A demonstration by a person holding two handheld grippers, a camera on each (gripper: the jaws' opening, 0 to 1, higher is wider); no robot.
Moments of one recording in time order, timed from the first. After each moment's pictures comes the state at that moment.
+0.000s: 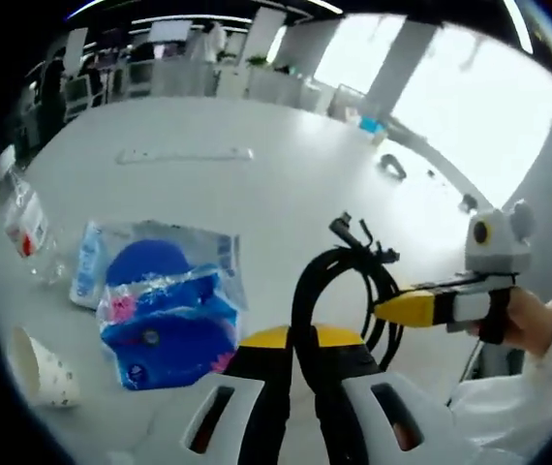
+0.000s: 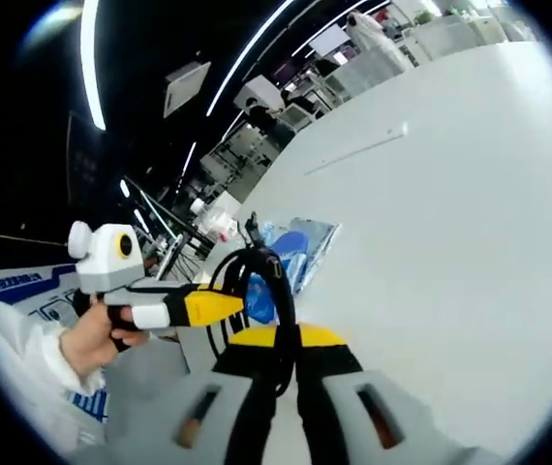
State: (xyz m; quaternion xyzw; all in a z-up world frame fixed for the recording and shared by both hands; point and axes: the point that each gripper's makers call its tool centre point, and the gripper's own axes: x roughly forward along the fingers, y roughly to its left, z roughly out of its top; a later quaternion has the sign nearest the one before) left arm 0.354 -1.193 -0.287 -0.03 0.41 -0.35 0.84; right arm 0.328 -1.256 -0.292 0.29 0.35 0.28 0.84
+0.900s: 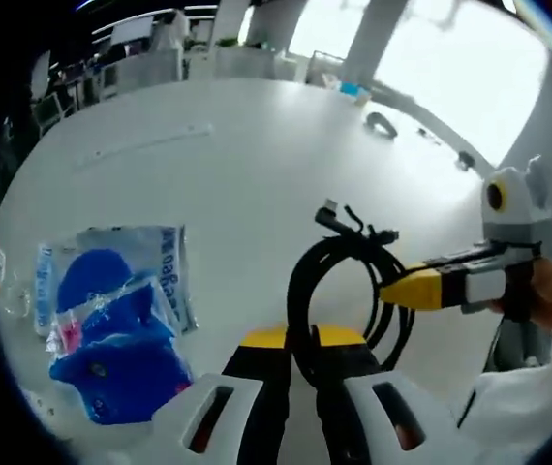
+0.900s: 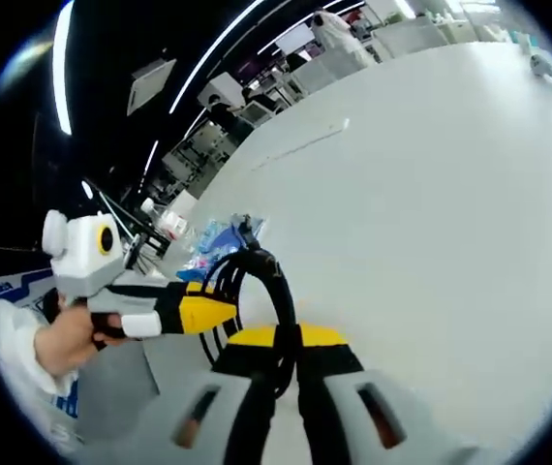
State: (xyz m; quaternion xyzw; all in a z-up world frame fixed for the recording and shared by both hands) left arm 0.356 -1.234 -0.340 0.04 0.44 -0.37 0.82; right arm 0.331 -1.299 -0.336 0.26 0.39 0.21 0.86
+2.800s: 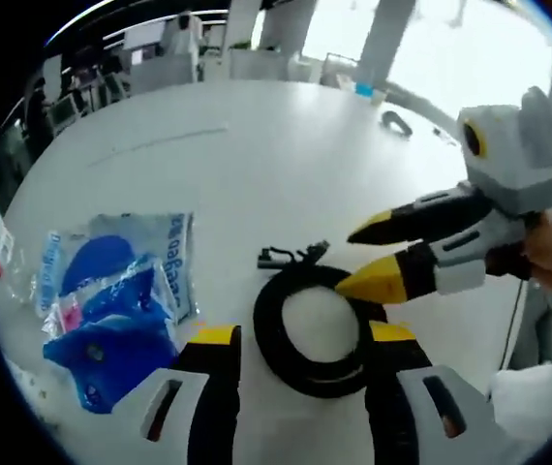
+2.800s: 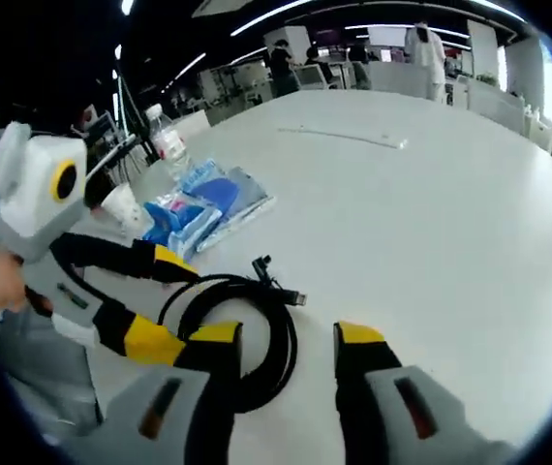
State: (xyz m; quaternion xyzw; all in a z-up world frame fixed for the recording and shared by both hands) left arm 0.358 -1.237 -0.333 0.04 0.39 -0.35 0.85; right arm 0.369 -1.299 -0.348 0.02 0.39 0.26 0.88
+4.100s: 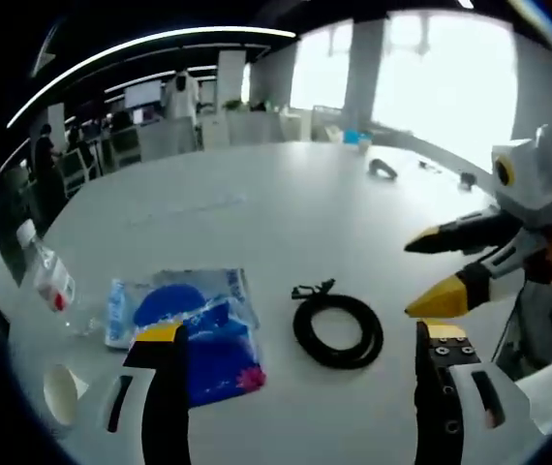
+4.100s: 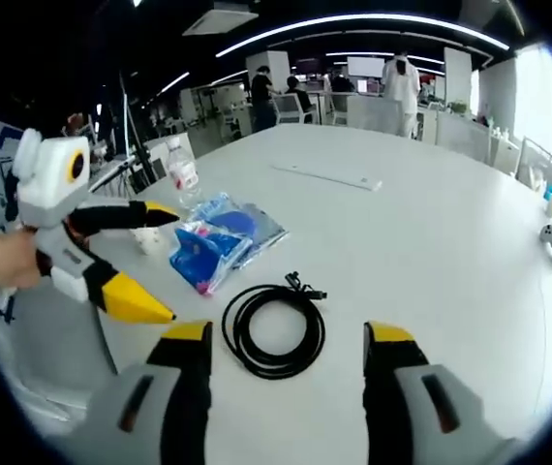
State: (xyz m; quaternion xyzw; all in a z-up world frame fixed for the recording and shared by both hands) left arm 0.345 -1.171 -0.265 0.05 0.30 -0.35 0.89; right arm 0.316 -1.289 -0.275 -0.01 0.35 0.21 0.92
